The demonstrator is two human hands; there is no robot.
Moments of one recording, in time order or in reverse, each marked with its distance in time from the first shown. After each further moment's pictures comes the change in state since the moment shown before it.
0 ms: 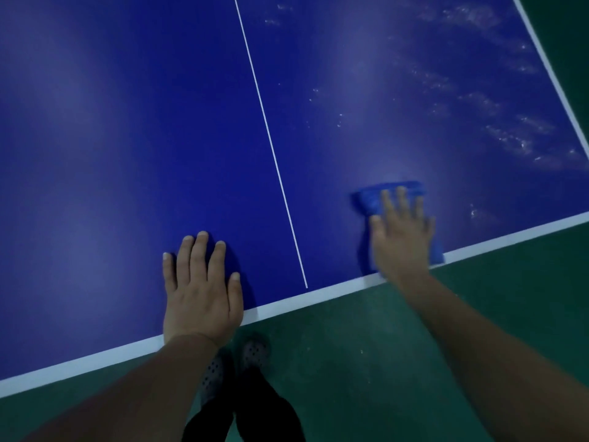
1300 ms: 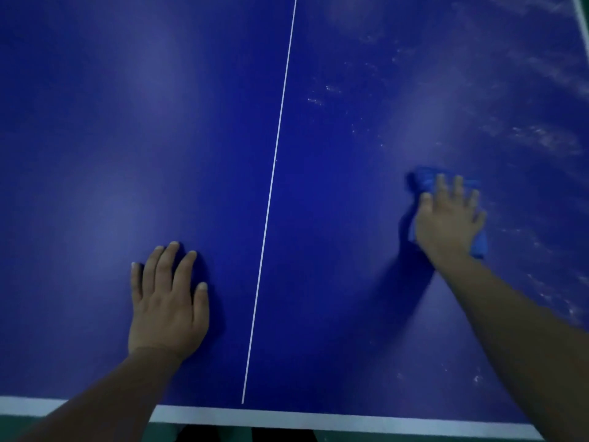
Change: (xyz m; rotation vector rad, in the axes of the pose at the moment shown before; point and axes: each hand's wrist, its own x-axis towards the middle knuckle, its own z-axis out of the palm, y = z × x) left_hand 0.099 0.047 -0.013 -0.054 0.124 -0.347; right_hand 0.286 -0.004 -0.050 0.041 0.046 -0.085
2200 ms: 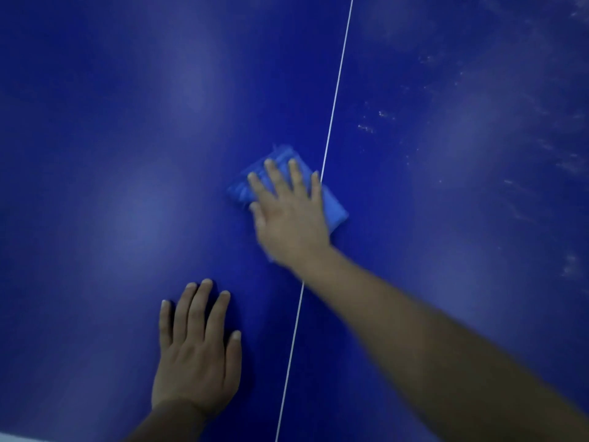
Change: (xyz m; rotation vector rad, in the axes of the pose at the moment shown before) left_hand 0.004 -0.008 0.013 0.069 0.012 0.054; right_hand -0.076 -0.284 0.047 0.031 -0.032 -0.892
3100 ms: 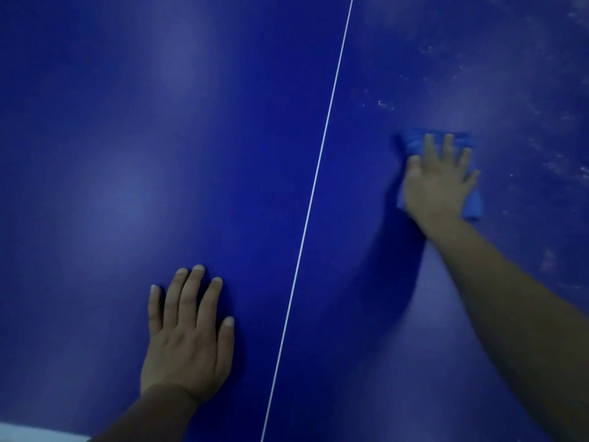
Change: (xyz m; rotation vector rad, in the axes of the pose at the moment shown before) left_hand 0.001 0.001 -0.004 -0.033 -0.064 -0.028; right_hand -0.018 0.196 -0.044 -0.029 0.012 0.752
